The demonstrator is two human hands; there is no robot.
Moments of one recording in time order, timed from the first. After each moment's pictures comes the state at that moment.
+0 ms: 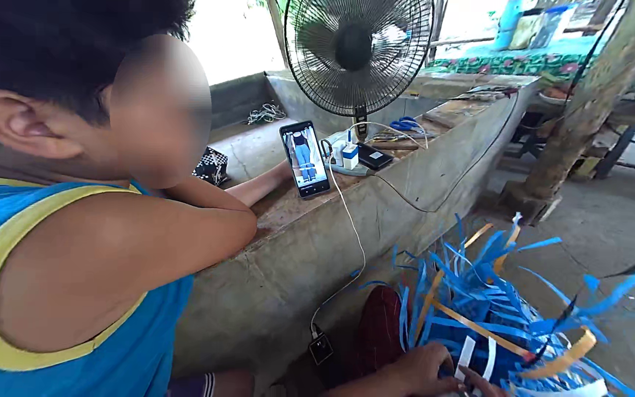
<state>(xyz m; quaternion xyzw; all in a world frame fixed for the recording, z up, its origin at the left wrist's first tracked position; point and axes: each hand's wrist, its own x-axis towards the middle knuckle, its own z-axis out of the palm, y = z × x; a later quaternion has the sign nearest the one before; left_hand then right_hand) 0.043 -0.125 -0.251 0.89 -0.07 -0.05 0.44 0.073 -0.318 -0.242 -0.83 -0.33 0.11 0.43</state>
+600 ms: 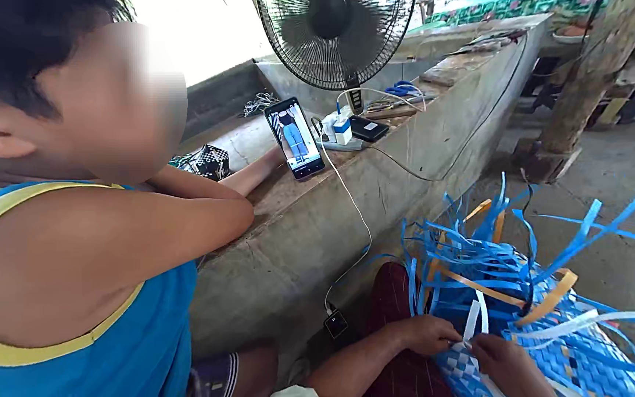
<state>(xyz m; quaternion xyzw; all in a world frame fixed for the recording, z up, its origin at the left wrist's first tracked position) 0.043 -0.099 -0.239 0.88 -0.17 -0.18 0.41 0.094 -0.304 -0.208 -0.84 -0.29 0.31 0.35</state>
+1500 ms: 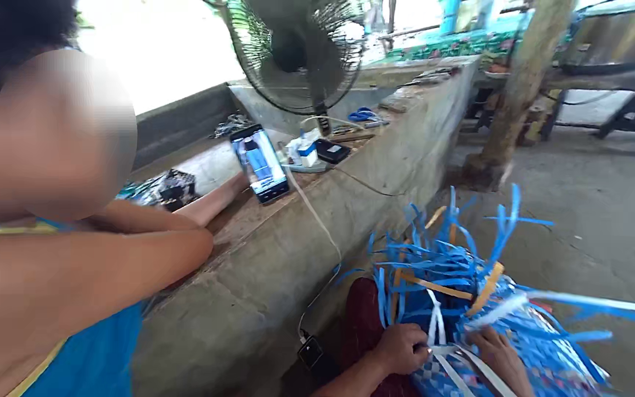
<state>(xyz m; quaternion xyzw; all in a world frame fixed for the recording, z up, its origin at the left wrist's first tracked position) 0.042 -0.117 -0.270 0.92 -0.10 -0.03 0.38 0.129 -0.347 -0.282 -0.90 -0.28 0.11 0.32</state>
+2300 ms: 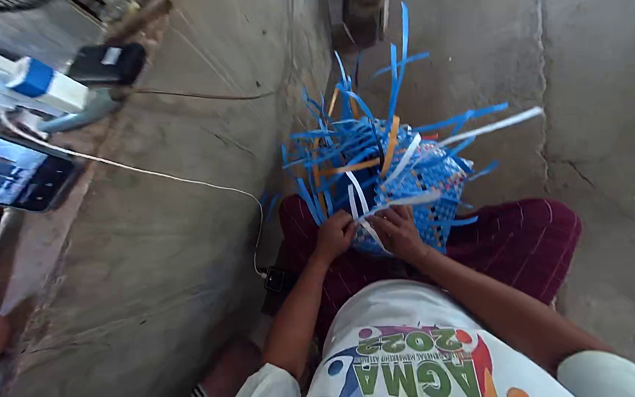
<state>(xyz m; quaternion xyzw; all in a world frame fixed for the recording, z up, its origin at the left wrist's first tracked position) 0.047 -0.113 -0.263 0.93 -0.09 -0.07 0.34 0.061 -0.318 -0.296 -0.83 -0.31 -0.21 0.41</state>
